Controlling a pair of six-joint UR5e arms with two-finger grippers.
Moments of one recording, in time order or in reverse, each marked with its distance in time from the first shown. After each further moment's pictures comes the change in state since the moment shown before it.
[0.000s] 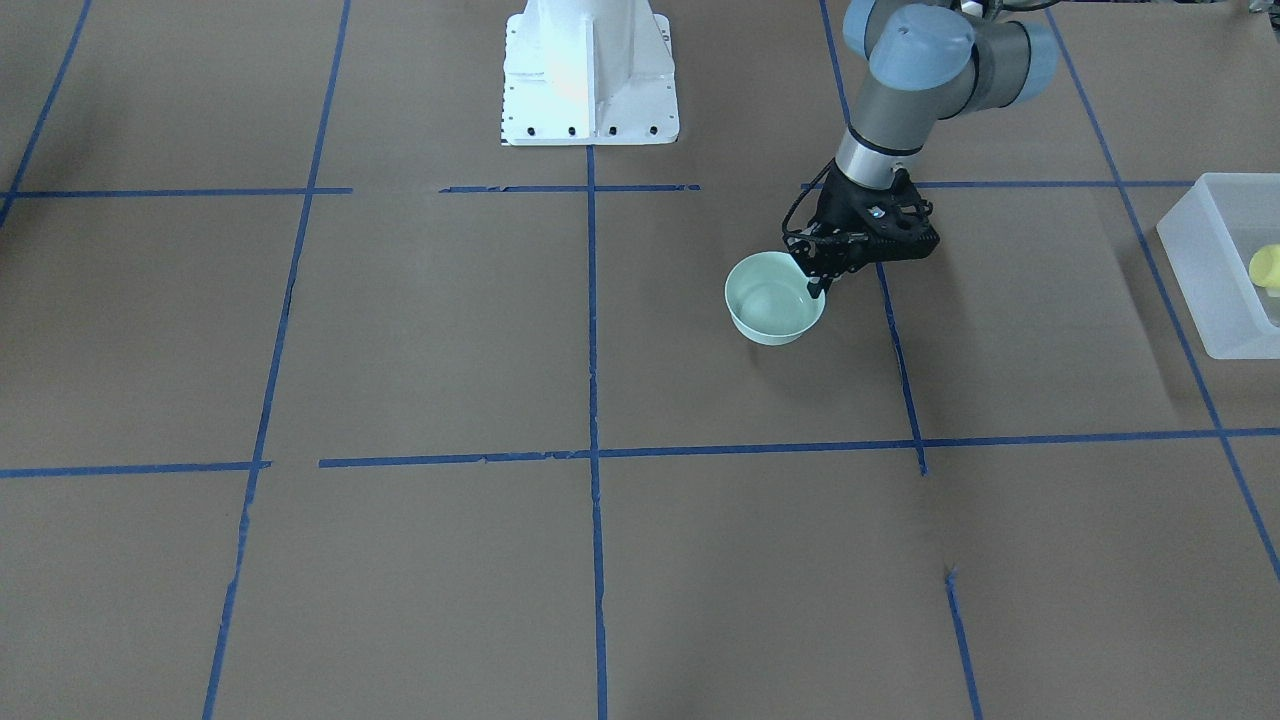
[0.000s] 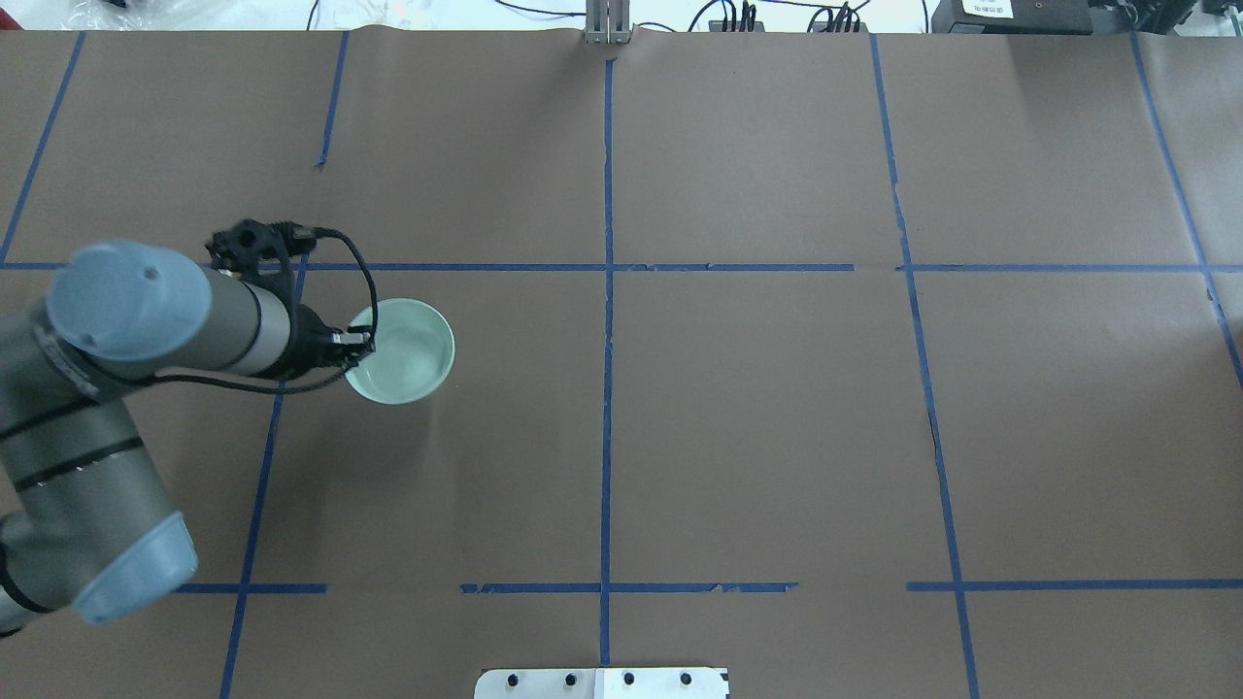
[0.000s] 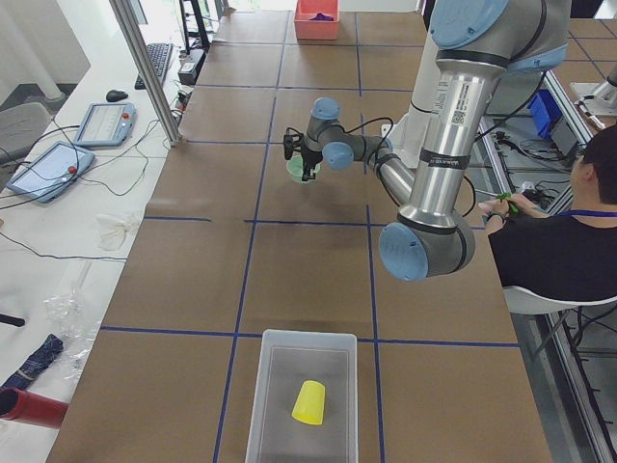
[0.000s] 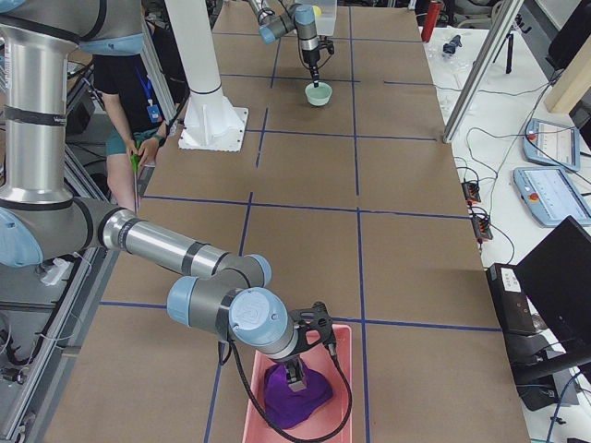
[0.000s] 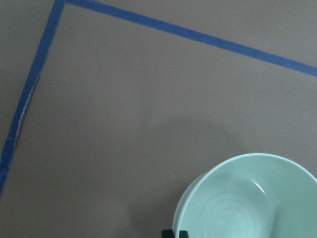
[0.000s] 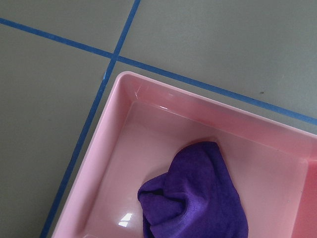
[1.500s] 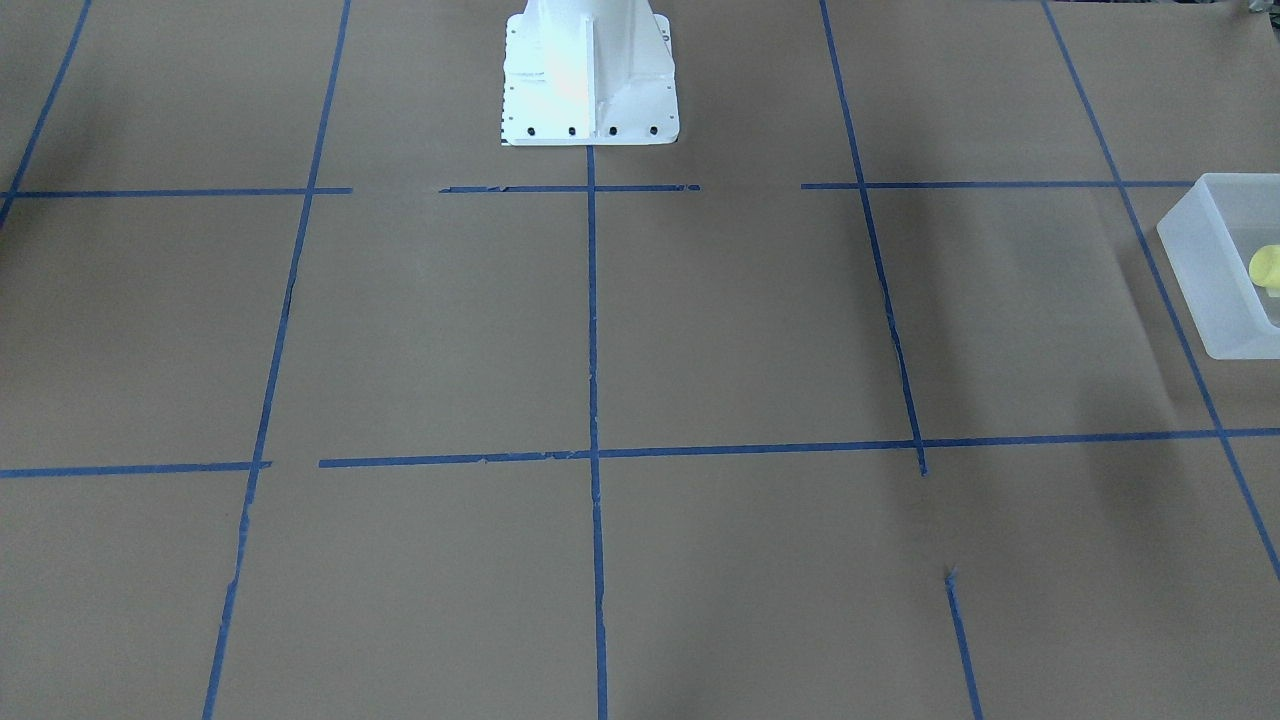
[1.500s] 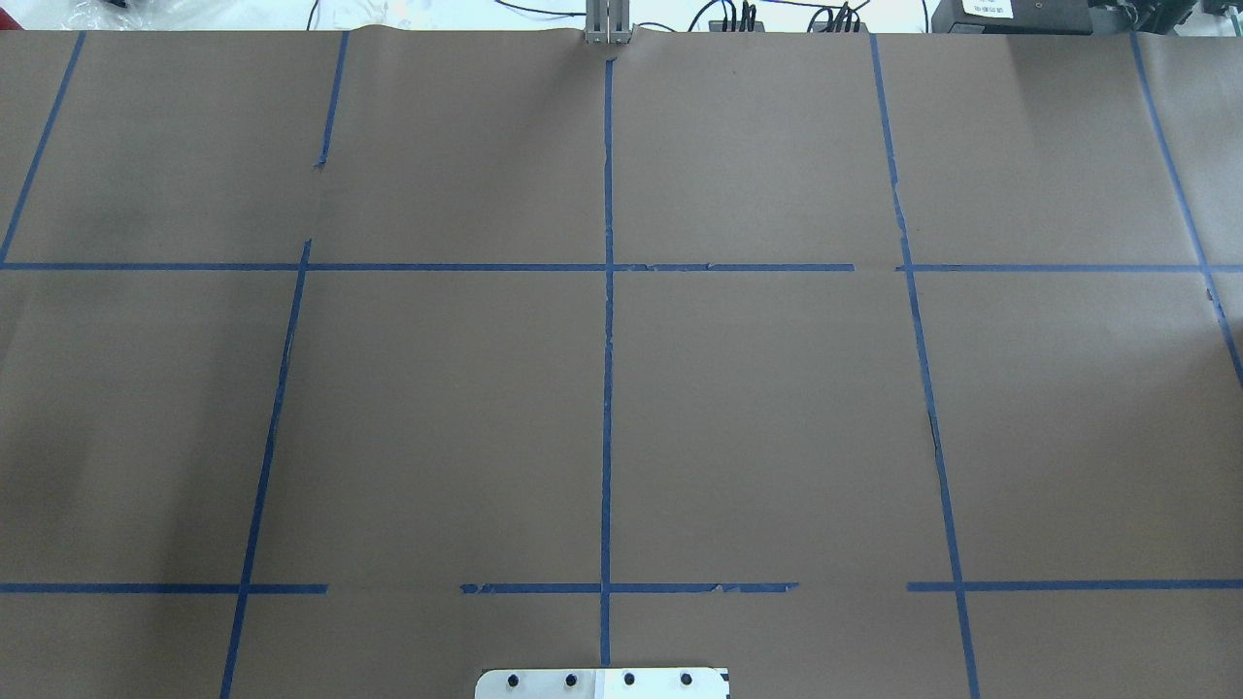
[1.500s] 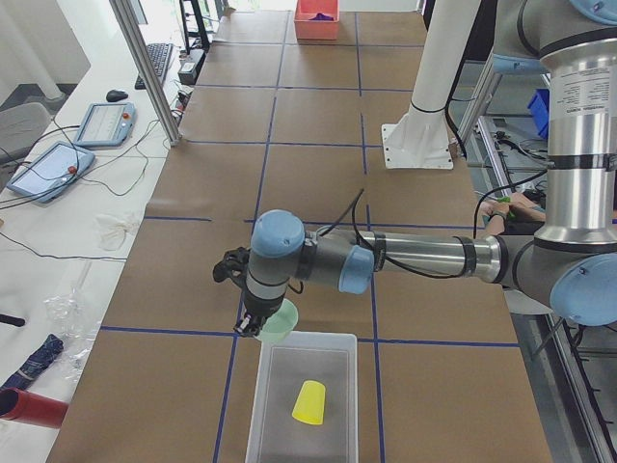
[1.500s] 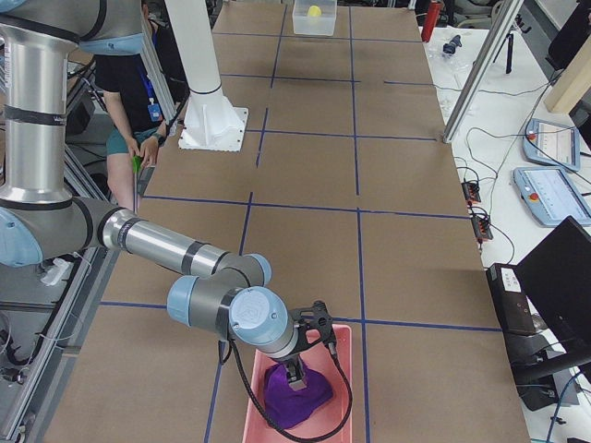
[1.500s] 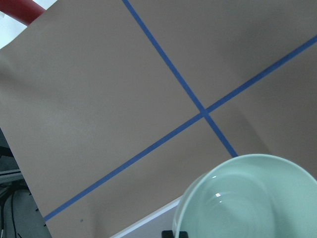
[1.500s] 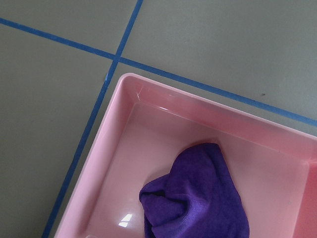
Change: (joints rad) left arm -0.994 0.365 0.319 -0.060 -0.389 1.736; right arm -0.003 0.000 0.005 0.000 0.003 0.000
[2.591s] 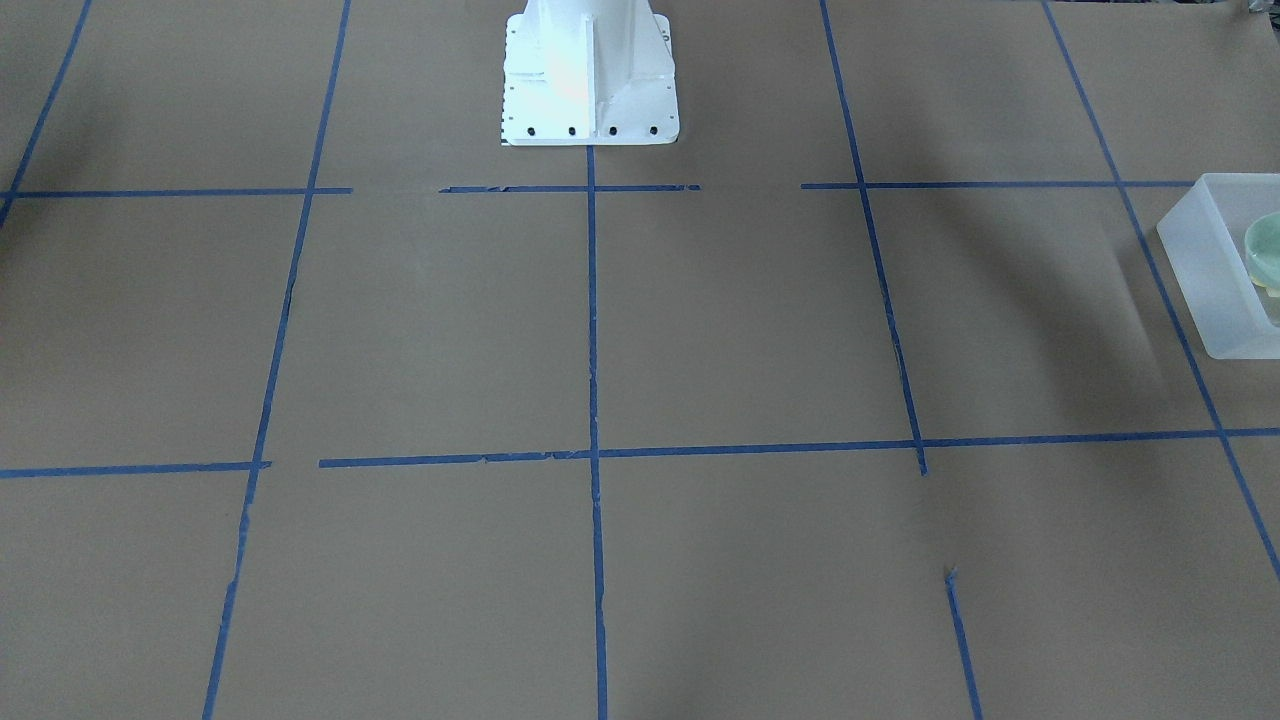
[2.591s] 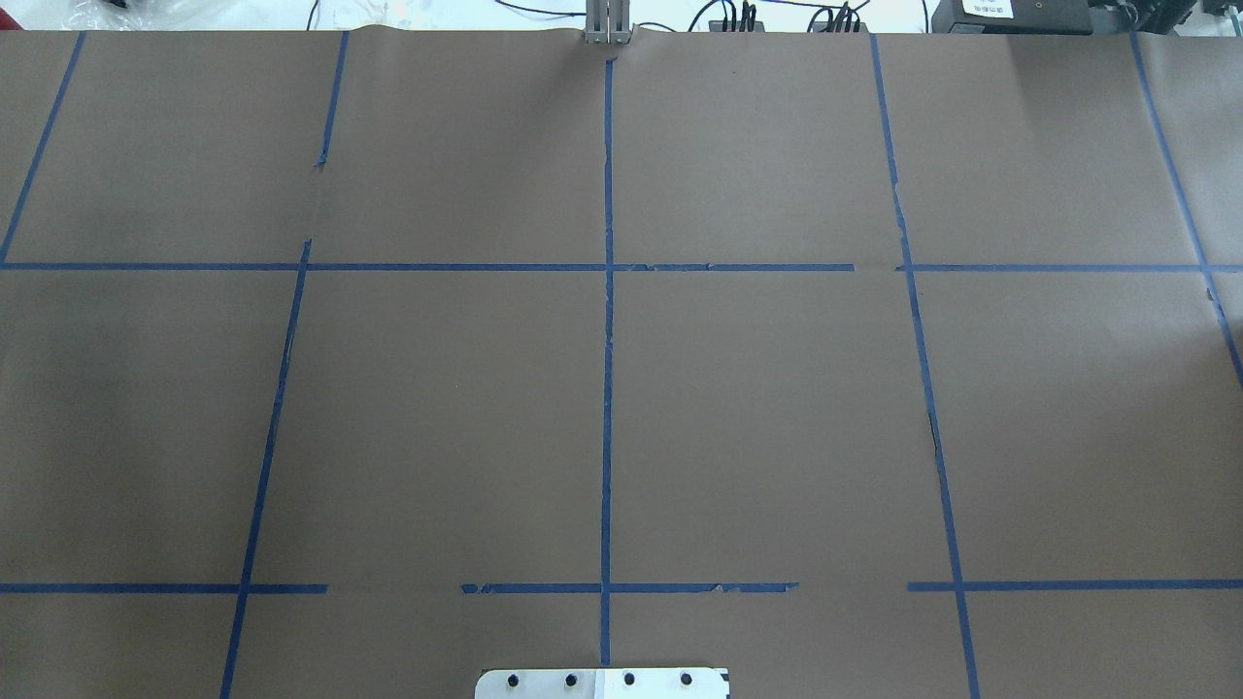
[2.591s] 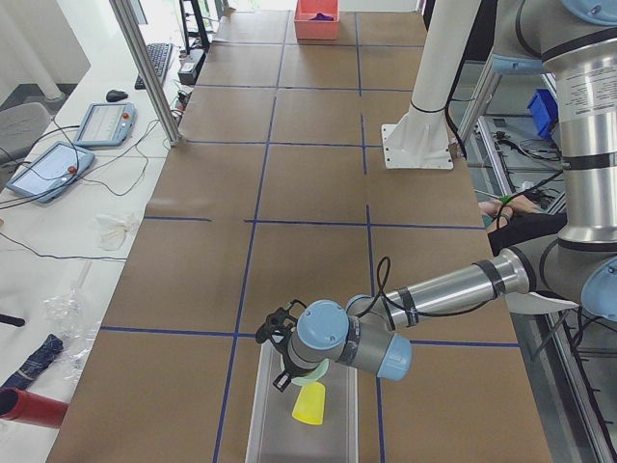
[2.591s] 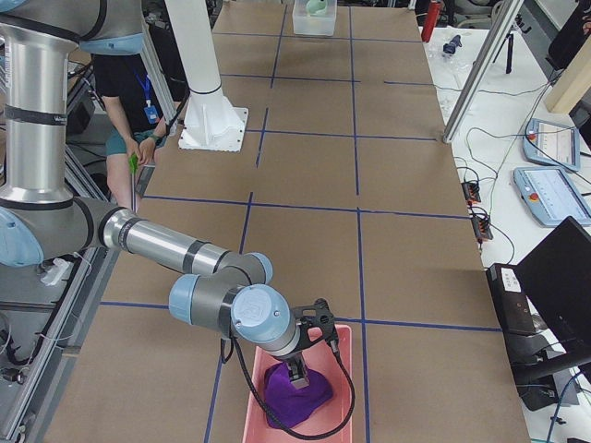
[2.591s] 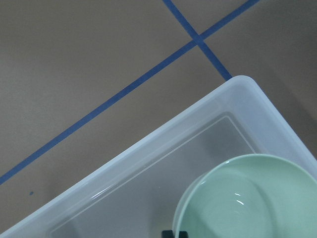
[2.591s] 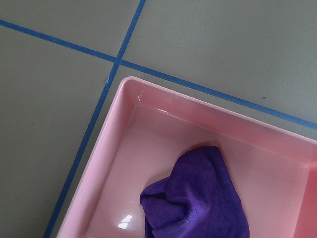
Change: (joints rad) left arm 0.066 0.090 0.249 -0.420 -0.090 -0.060; right arm -0.002 0.004 0.001 0.000 0.002 0.002
